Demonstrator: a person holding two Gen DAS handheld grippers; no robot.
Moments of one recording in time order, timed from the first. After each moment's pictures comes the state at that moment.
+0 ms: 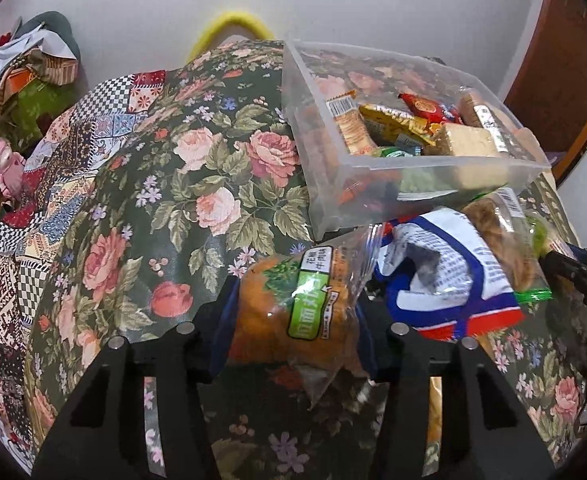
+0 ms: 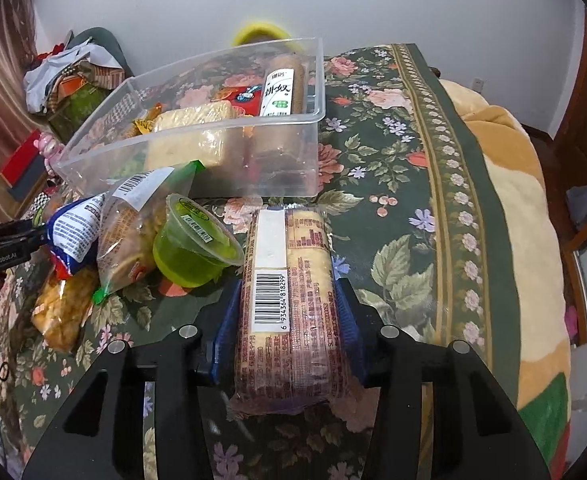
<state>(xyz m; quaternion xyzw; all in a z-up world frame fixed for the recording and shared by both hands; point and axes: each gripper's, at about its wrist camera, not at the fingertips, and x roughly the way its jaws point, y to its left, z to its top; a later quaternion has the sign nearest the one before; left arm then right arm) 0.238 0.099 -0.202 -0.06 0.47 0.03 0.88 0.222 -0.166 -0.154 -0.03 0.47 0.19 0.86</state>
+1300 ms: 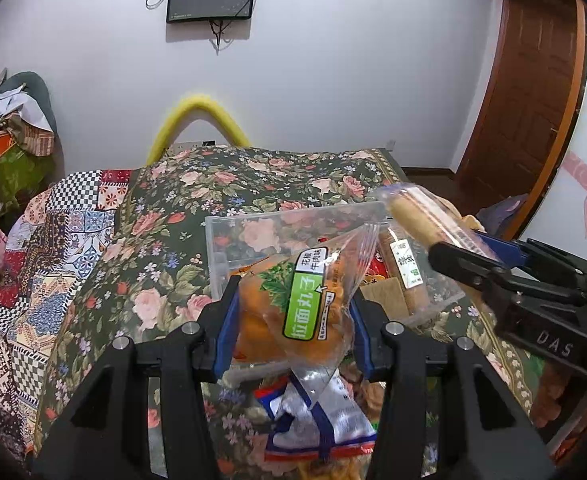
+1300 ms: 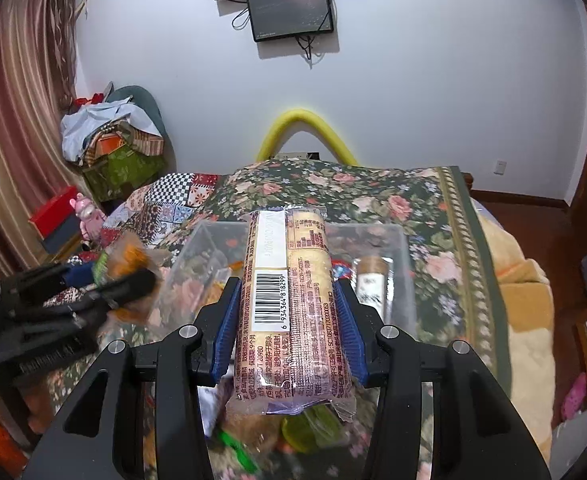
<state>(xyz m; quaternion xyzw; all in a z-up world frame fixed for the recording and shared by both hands) 0.291 0.055 -0.097 -0.06 0.35 -0.02 0.93 0.268 -0.079 -0.057 -0.02 0.35 0.25 0.90</state>
